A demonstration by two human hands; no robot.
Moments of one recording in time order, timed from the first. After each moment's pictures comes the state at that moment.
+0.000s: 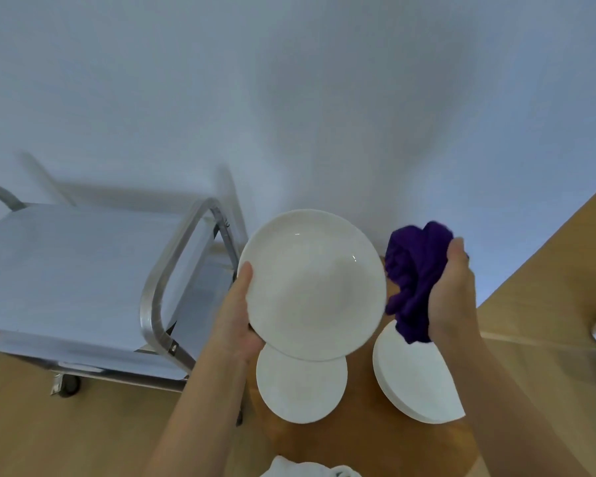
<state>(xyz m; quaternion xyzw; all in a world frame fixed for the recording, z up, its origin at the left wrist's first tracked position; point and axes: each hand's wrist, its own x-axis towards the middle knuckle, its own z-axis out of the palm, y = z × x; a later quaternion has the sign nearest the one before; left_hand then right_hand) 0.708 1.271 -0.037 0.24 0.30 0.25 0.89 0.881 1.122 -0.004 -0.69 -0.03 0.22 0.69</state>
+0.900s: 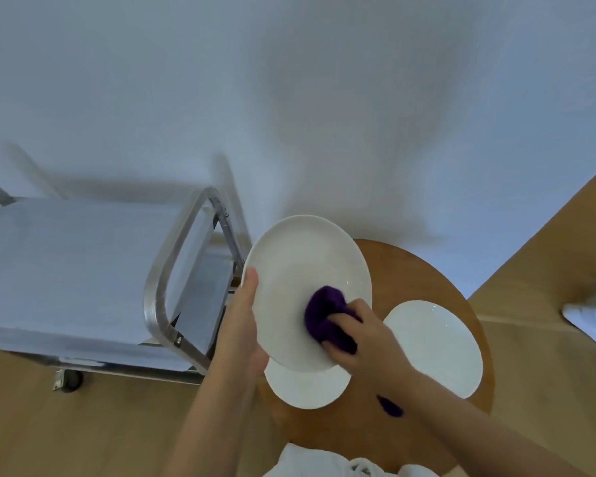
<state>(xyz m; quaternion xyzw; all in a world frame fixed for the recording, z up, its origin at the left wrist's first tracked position) 0.689 1.261 -0.048 0.30 0.34 0.24 0.86 0.812 1.125 -0.101 -0.76 -0.54 0.09 0.34</state>
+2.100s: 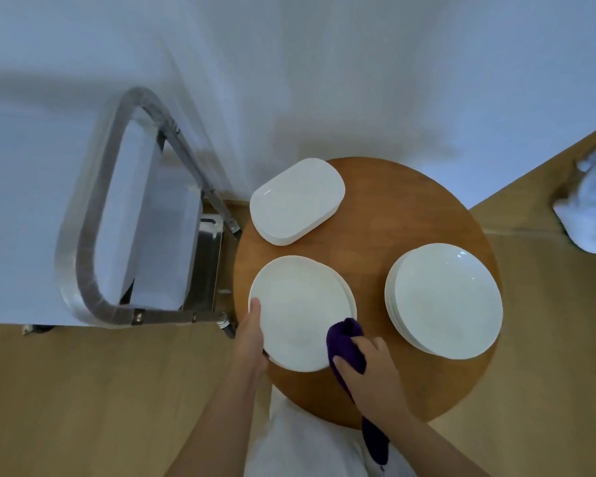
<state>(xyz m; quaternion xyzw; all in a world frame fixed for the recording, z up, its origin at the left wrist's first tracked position) 0.705 1.288 -0.258 0.26 0.63 0.04 0.73 0.783 1.114 -0.232 -0.88 -0.18 0.35 0.25</state>
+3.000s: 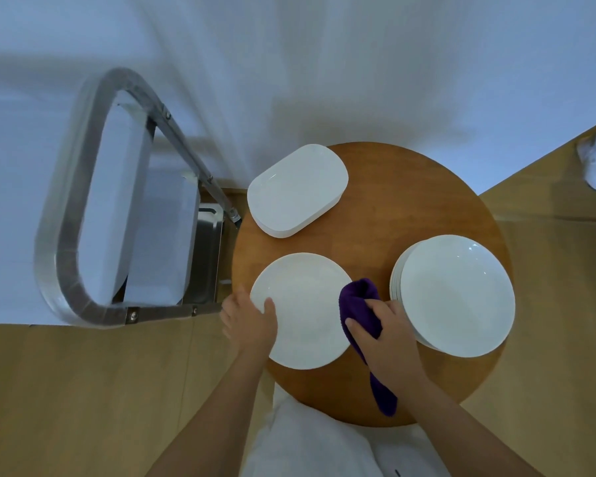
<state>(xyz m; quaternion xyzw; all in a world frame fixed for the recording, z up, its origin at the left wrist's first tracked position) 0.711 1.299 -0.295 0.70 0.65 -0.09 0.30 0.823 1.134 -0.229 -0.90 -0.21 0.26 0.29</state>
